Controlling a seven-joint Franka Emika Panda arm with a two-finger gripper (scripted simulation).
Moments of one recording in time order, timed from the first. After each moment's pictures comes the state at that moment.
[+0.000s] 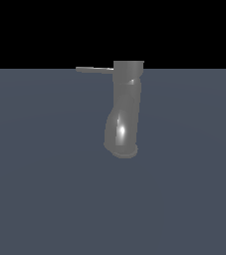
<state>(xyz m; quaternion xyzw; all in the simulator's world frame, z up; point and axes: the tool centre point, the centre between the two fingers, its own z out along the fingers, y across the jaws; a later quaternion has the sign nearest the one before) -0.259 -0.001 0.478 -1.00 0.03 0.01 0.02</state>
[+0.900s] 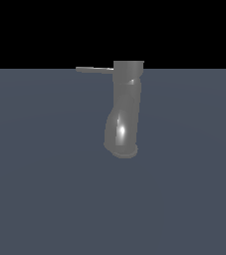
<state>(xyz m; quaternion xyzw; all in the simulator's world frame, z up) -0.251 -0.015 0.484 -1.00 0.06 0.00 0.01</state>
